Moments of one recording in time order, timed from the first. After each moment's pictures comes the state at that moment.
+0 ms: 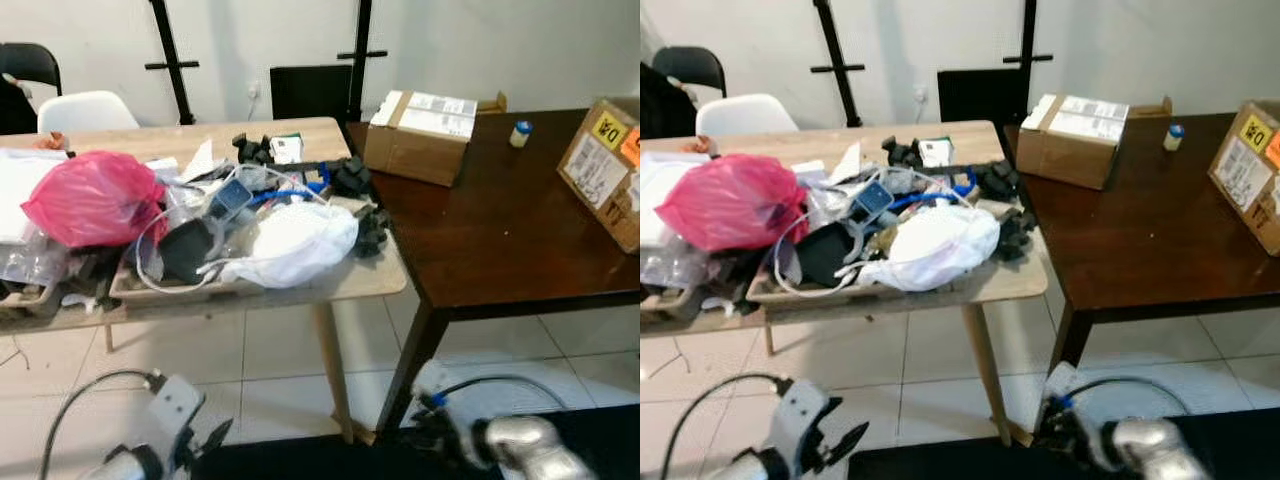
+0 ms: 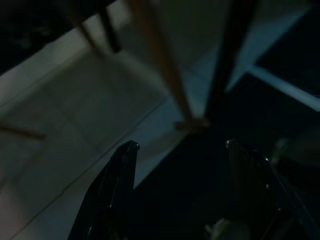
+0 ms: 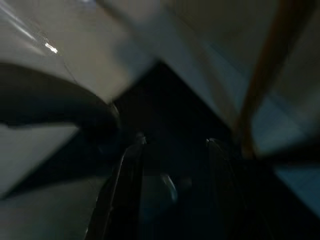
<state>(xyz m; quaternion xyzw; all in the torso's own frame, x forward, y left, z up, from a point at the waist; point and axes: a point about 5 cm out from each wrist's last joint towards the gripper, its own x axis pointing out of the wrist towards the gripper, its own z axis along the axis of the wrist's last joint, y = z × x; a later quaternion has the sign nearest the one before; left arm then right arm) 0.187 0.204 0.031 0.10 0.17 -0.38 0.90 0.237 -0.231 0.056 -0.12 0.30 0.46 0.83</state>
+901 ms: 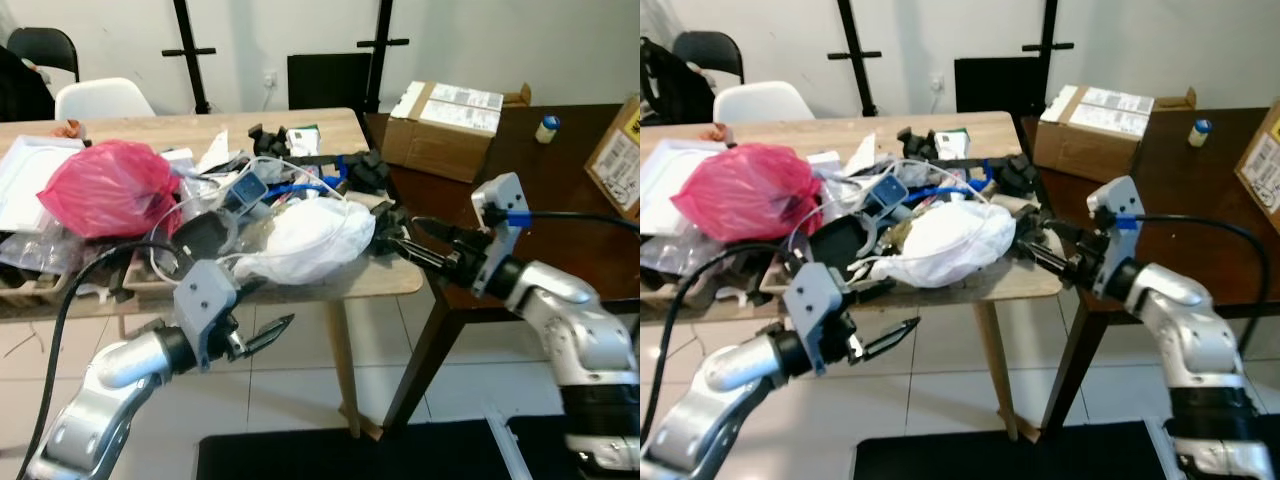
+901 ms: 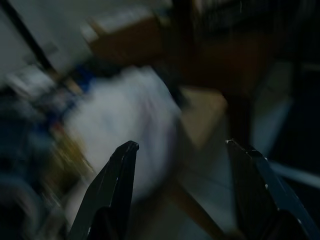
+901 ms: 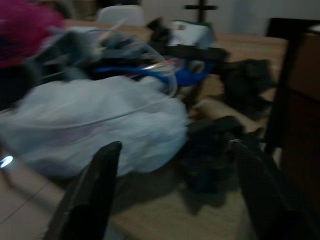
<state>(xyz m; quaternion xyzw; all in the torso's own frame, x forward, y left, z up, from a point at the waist) 0.260 0.137 0.191 0.14 -0.08 -0.42 0.89 0.335 -0.206 0.208 -0.01 -0.01 0.25 0.97</state>
